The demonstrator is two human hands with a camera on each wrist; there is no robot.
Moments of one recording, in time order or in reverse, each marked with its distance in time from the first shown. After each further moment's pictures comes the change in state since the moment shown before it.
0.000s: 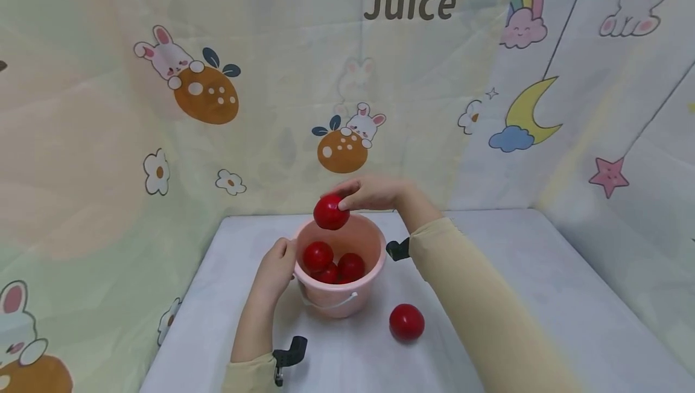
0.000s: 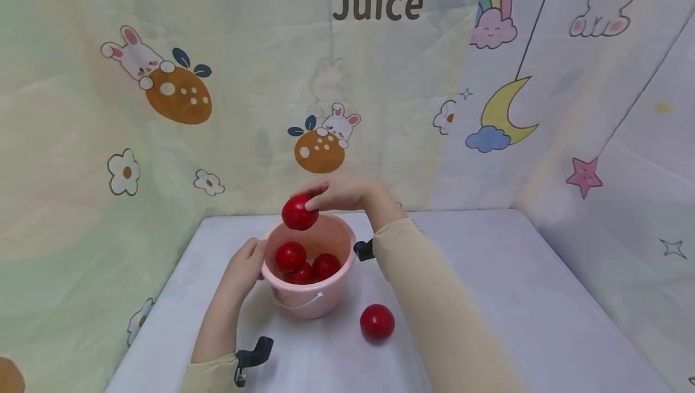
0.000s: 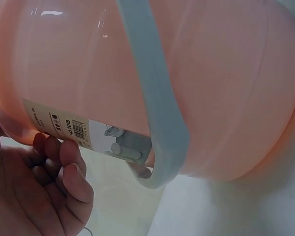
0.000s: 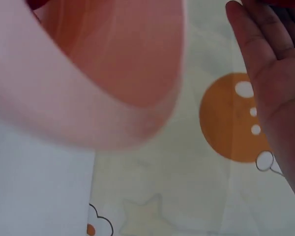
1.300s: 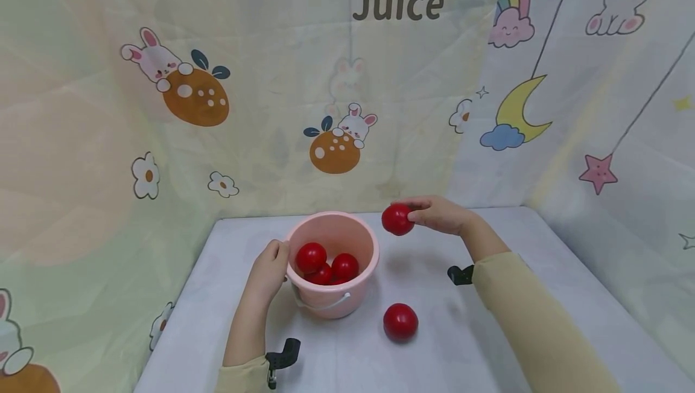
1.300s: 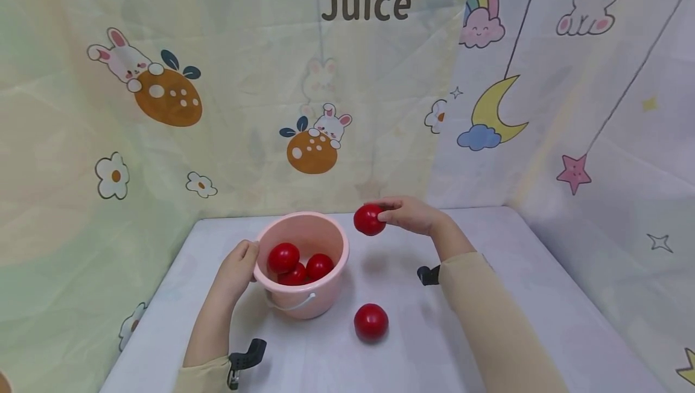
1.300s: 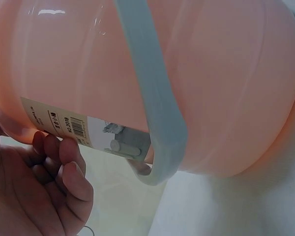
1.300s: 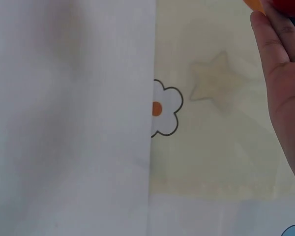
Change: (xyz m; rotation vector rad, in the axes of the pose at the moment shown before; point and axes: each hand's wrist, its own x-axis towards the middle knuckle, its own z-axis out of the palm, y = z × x) left_hand -0.003 0.004 -0.001 0.040 -0.004 -0.013; right_hand -0.115 0.121 -0.039 0.079 0.380 0.155
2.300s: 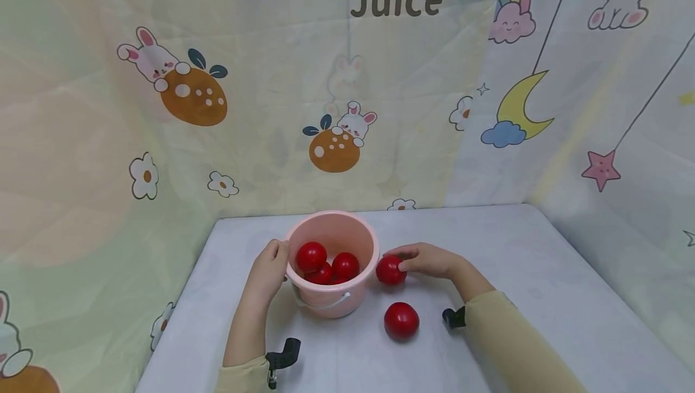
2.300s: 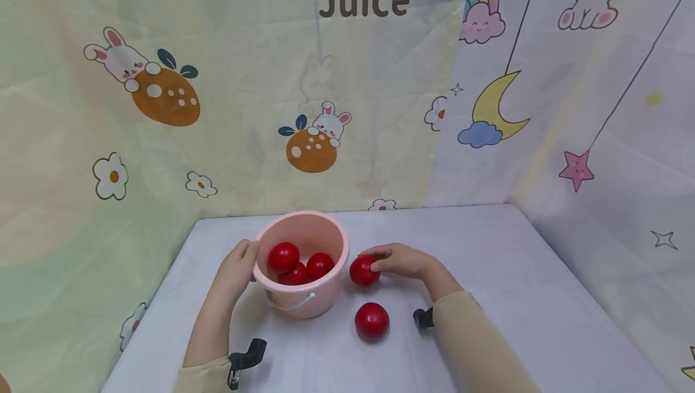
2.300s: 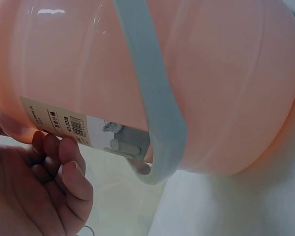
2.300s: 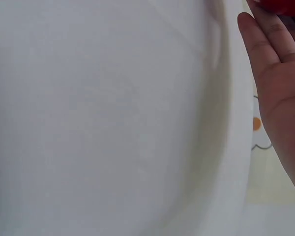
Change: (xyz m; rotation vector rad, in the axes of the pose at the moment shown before) left_hand 0.003 -0.003 0.002 -0.009 0.010 0.008; right_hand -0.005 0.089 0.067 -0.068 -0.142 0.088
